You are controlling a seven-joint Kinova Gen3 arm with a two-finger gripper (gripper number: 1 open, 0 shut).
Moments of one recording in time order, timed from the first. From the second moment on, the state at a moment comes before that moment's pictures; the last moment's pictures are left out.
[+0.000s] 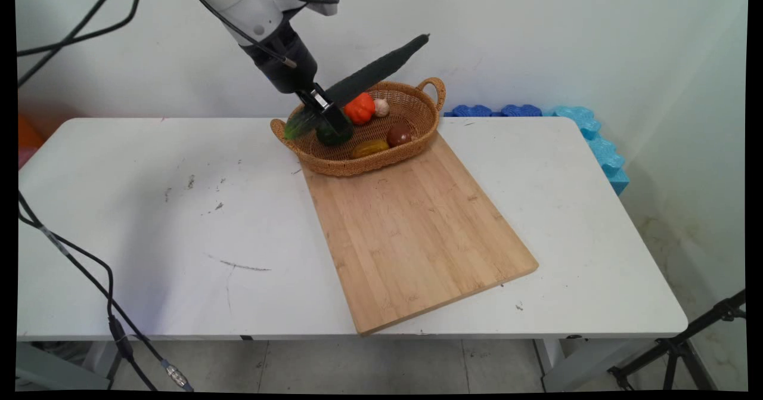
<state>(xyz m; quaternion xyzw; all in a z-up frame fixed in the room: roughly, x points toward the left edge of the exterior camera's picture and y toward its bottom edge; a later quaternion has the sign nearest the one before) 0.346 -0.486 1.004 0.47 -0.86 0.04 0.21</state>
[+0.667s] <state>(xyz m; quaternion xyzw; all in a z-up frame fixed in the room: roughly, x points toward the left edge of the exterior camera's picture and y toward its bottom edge) 0.310 -0.437 0.977 0.41 -0.89 0.05 0.21</state>
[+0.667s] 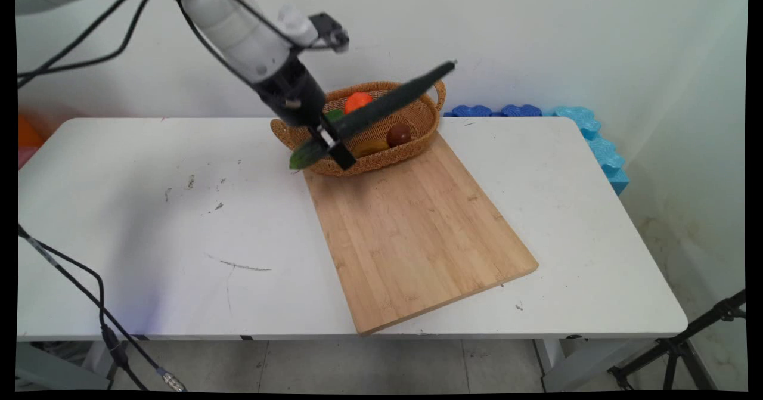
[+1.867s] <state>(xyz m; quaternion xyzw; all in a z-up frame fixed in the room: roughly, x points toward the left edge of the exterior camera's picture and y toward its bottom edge) 0.257 -0.455 0.861 0.38 -0.91 0.10 0.16</state>
